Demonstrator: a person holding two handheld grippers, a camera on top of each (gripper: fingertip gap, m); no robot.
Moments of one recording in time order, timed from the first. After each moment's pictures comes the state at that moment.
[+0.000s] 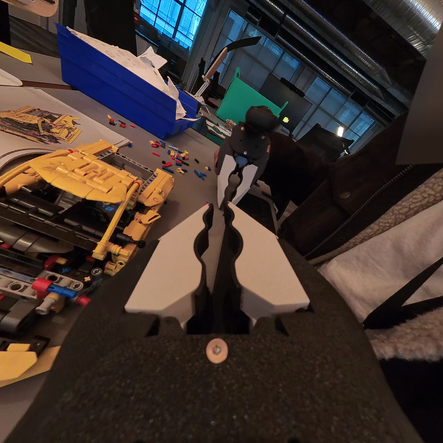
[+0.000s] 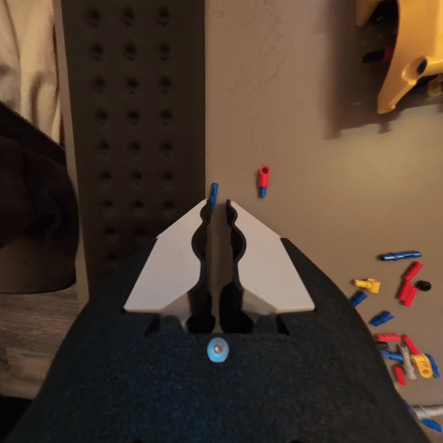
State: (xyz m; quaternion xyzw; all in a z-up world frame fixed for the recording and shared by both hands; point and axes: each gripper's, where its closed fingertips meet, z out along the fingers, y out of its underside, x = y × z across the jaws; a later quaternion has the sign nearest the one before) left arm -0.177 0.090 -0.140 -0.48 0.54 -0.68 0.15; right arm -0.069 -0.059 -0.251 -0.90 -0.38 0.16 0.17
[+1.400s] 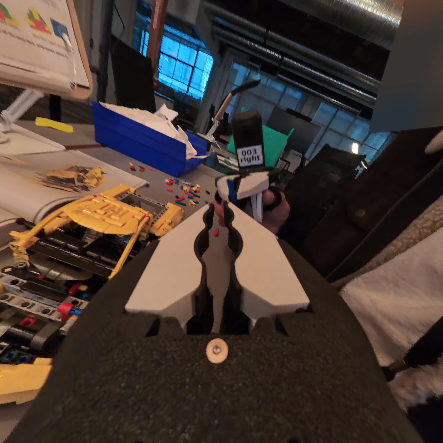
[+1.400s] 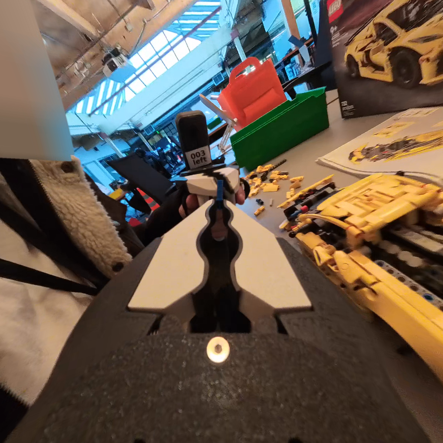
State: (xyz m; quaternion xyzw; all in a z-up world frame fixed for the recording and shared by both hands) left arm -0.178 0.099 -0.114 -0.45 0.51 -0.69 0.24; right arm -0.174 0.085 -0.116 -0.69 -0.06 0.43 0.58
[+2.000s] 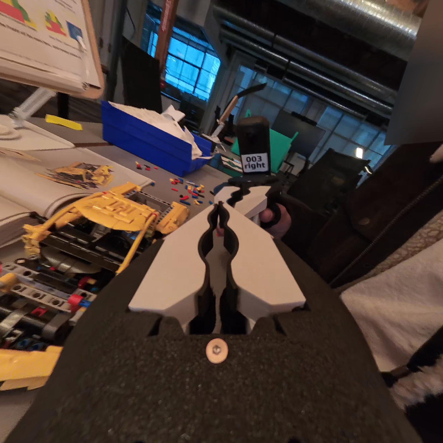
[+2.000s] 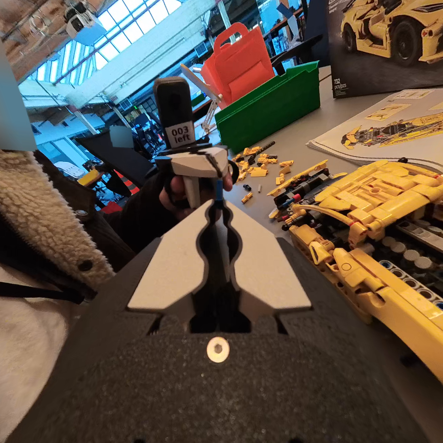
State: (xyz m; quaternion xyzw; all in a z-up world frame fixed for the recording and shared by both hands) left arm -0.179 0.105 -0.115 -0.46 0.50 -0.69 0.24; right arm -0.188 0.101 -0.138 -0.73 -0.08 0.39 0.56
